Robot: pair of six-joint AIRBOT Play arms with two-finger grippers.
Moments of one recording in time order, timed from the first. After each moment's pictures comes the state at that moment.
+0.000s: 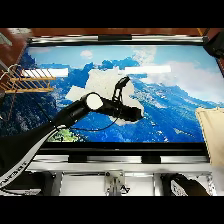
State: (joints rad) left arm -0.81 -1.57 1.42 0.64 -0.75 -1.47; right arm -0.04 -1.05 1.82 -1.50 1.41 1.82
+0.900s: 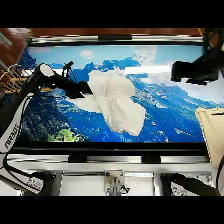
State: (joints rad) left arm -0.16 -1.74 1.55 0.93 -1.14 -1.50; right arm 0.16 -1.33 1.82 -1.62 1.66 1.77
